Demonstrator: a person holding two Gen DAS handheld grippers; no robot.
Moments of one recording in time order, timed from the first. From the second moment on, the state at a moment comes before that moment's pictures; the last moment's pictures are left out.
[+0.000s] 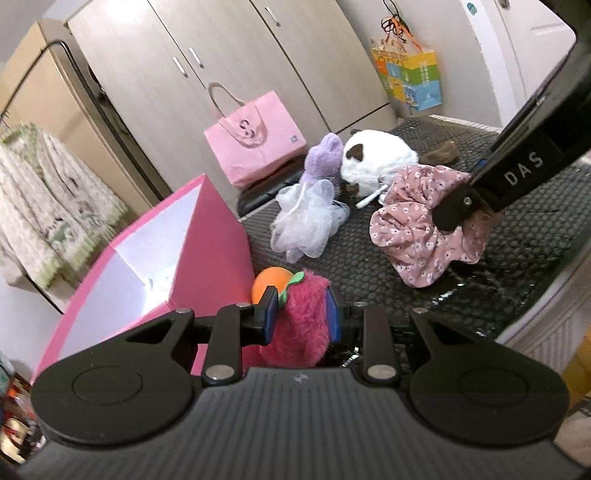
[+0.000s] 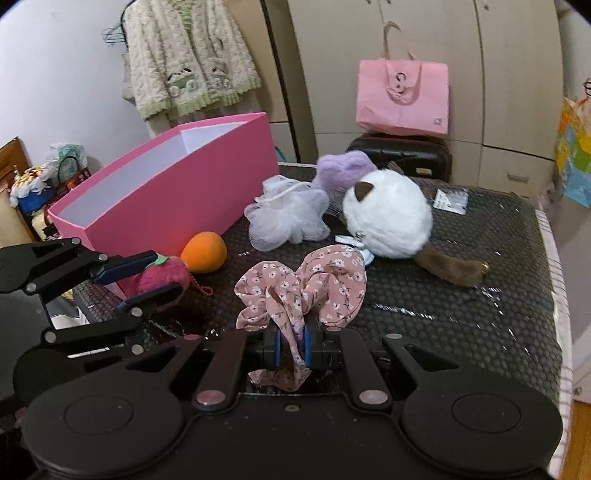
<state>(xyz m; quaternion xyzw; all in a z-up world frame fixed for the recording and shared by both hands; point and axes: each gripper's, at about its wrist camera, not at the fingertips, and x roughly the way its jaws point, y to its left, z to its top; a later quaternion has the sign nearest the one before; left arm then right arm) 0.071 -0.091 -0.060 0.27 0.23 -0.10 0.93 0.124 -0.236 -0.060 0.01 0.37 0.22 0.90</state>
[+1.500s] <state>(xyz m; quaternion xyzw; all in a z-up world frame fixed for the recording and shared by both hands) 0.076 0.075 0.069 0.16 0.34 -0.23 0.90 0.099 -0.111 0.063 -0.02 0.37 0.42 0.83</state>
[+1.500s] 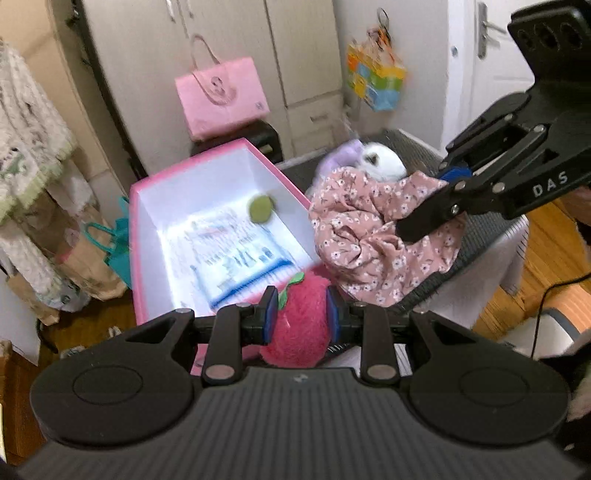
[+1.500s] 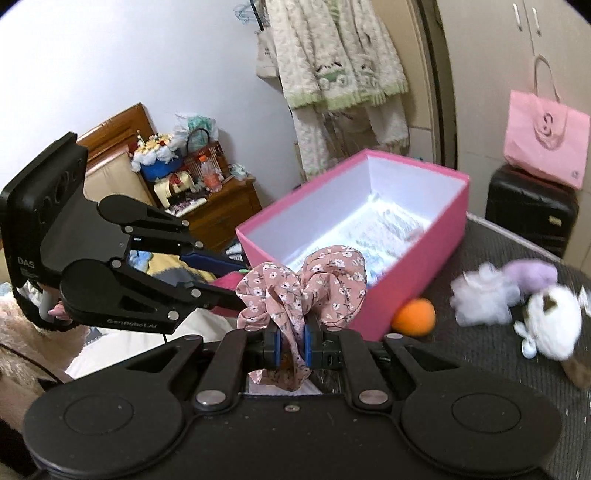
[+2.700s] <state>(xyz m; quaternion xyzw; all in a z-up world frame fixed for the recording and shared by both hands) 0.285 0.115 0.009 0.09 0.34 -0.17 0.92 0.315 -0.013 -0.006 -0.11 0.40 0.32 0.85</state>
